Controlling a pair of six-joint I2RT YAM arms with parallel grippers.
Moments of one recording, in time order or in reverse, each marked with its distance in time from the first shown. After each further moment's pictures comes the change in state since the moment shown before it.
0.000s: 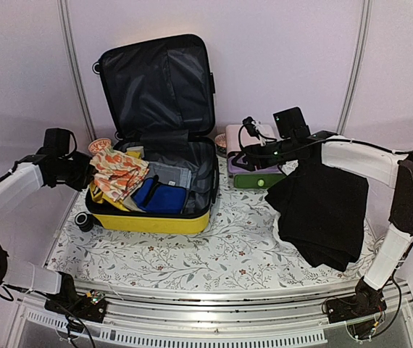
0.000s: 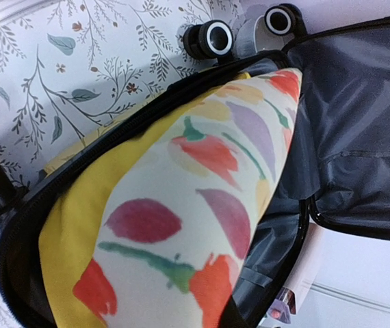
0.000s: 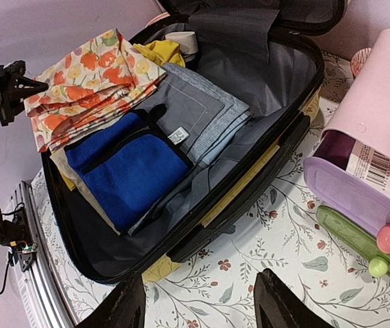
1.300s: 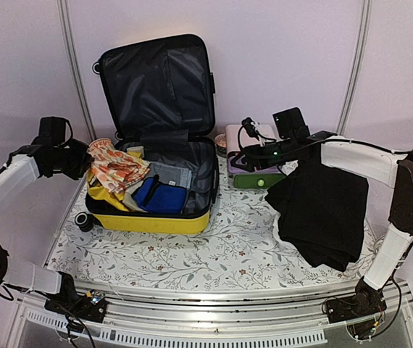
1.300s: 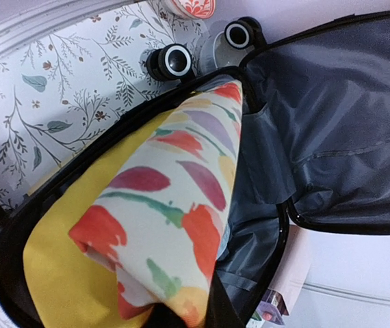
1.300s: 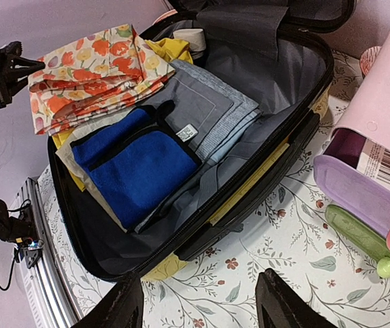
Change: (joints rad) left arm 0.002 0.009 0.110 -0.029 -0.025 0.053; right arm 0.000 0.004 0.000 0.000 -0.029 0.003
